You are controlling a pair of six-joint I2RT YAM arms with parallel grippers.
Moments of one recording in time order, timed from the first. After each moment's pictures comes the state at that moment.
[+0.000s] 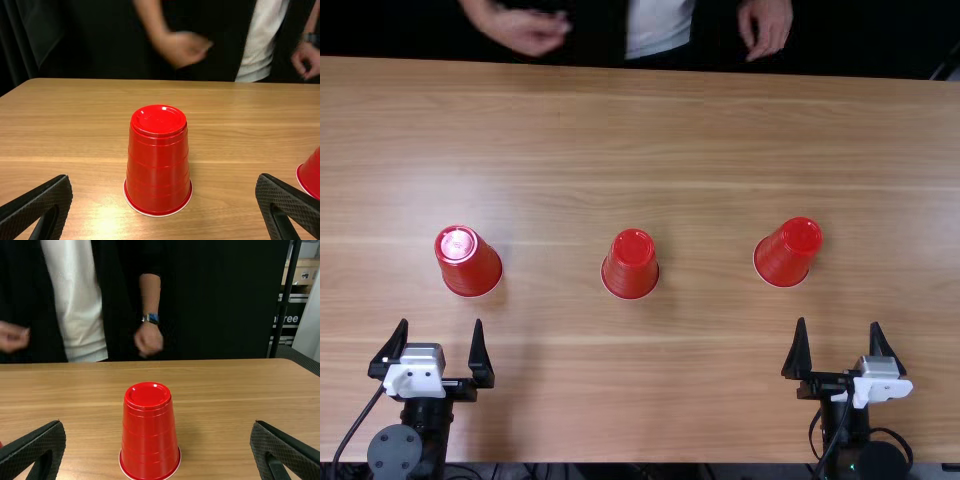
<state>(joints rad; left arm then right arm) -0.04 0.01 0.04 -0.11 -0.04 -0.05 -0.05 0.00 0.03 0.04 -0.01 -0.03</state>
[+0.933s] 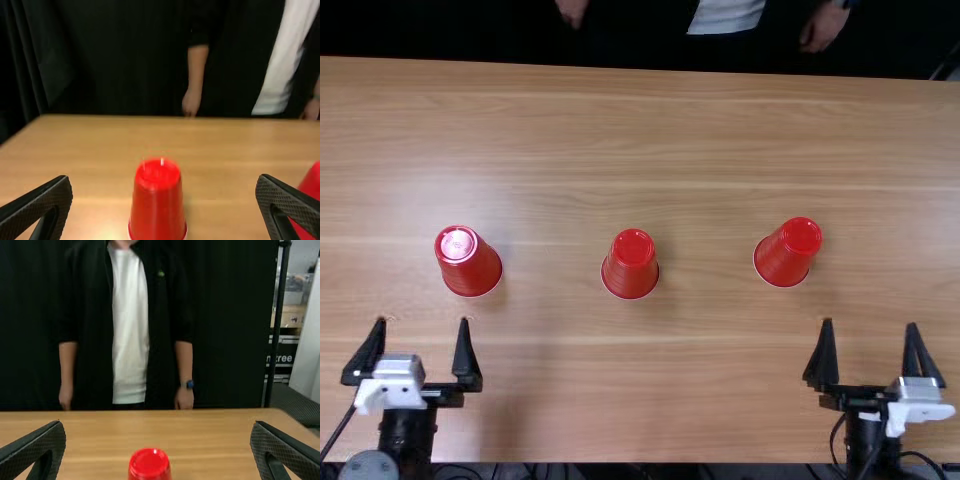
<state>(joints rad) -0.04 0.07 0.31 -0.23 -0.04 -0.05 -0.05 0.06 0.30 -0.03 -0.01 -0.04</state>
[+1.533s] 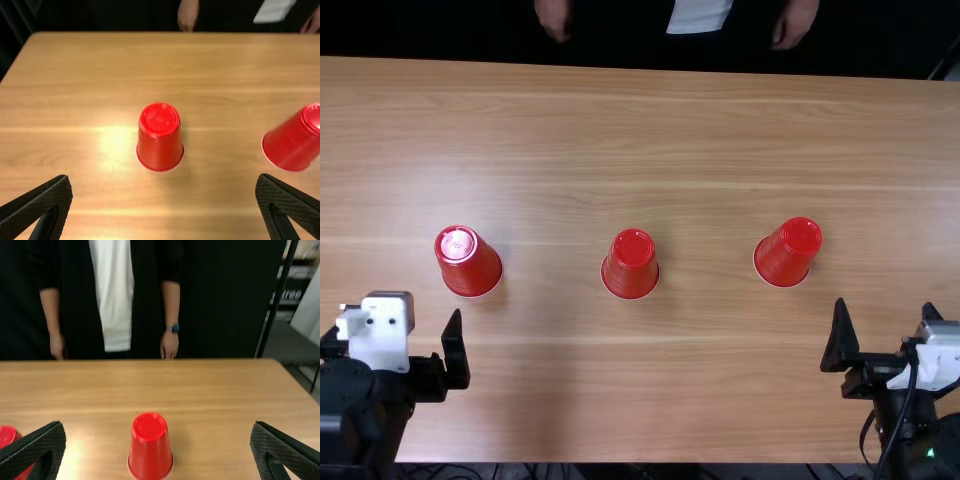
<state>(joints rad) -0.04 0.64 0.97 -0.86 -0.05 -0.05 -0.05 0.48 0.81 -0.50 -0.01 -0.04</state>
